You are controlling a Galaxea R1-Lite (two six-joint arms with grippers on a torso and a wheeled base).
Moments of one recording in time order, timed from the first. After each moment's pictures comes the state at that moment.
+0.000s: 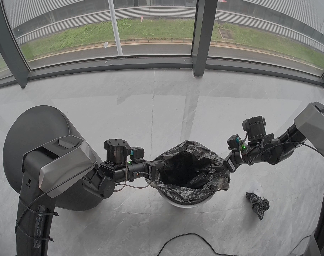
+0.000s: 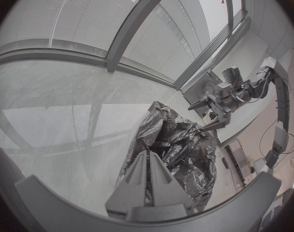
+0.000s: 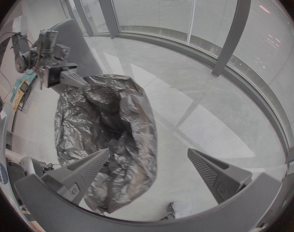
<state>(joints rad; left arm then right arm) -0.40 2.51 -1.19 -0.97 -0.52 -0.11 0.25 2.20 -1.13 -0.35 0.19 -0.49</state>
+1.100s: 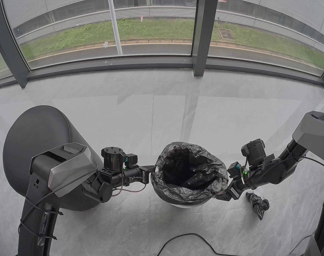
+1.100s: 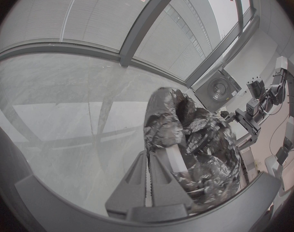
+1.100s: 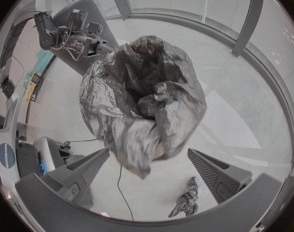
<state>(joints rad) -0.35 2.62 -1.22 -1.01 -0.46 -0.11 0.29 2.18 -0.88 -0.35 0.19 -0.51</state>
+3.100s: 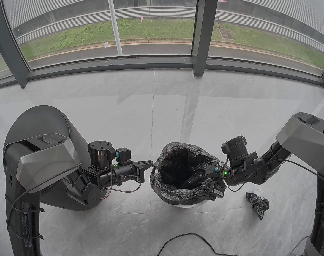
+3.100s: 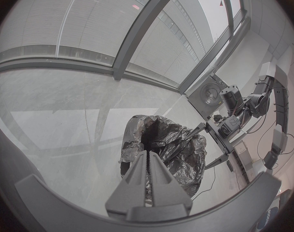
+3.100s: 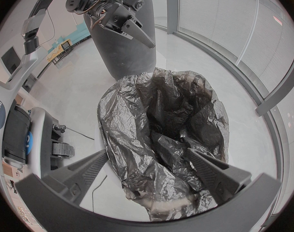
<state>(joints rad) -0.38 2.37 -0.92 -1.14 -0.47 -0.11 0.41 2.25 -1.04 -0.36 0.27 -0.85</state>
